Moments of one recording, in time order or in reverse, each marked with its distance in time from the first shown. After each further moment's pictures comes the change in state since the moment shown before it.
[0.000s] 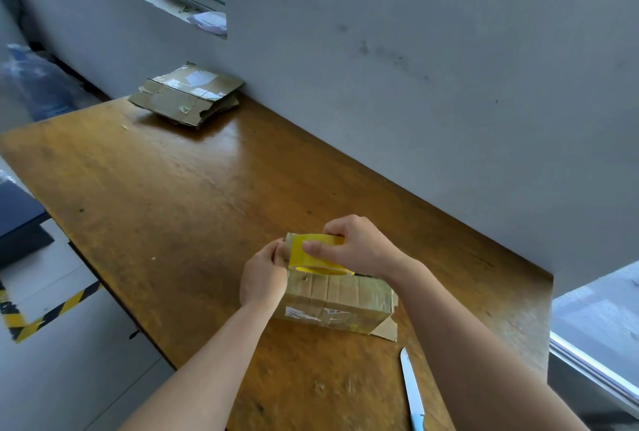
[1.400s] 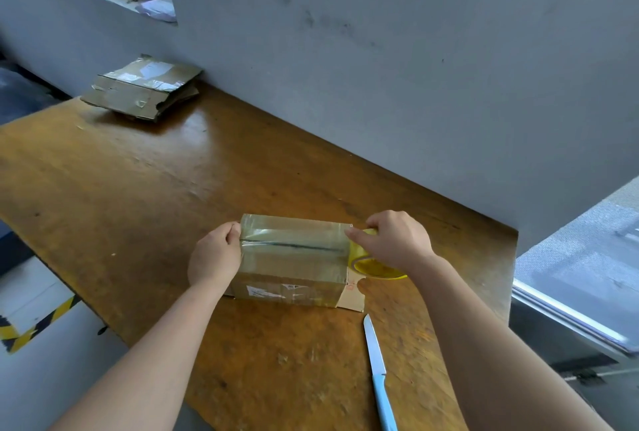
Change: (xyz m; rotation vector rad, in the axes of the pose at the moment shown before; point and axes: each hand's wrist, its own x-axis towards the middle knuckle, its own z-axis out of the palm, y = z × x) left_hand 0.004 0.001 0.006 0.398 0.055 0.093; right_hand -0.068 0.110 -0.025 -0.289 0.279 0.332
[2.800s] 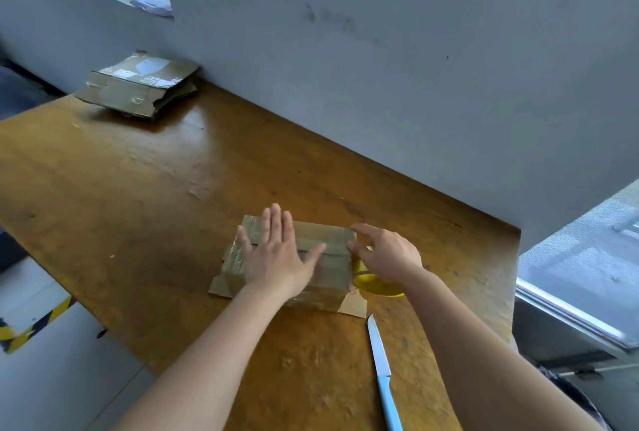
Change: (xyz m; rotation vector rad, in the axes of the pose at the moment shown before) left_hand -0.027 0.054 0.038 0.598 -0.244 0.339; right_hand 0.004 0.010 0.044 0.052 -0.132 0.057
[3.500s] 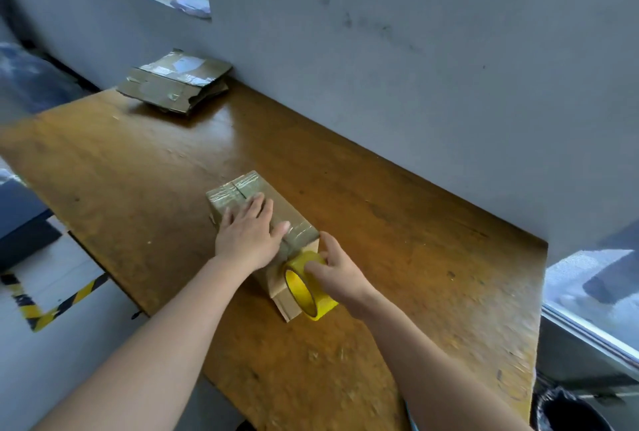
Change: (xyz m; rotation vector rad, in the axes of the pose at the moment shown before) left_hand 0.011 -0.091 -0.031 -0.050 -0.004 -0.005; right_hand -0.042 -0.113 0.040 0.837 -0.343 0.027
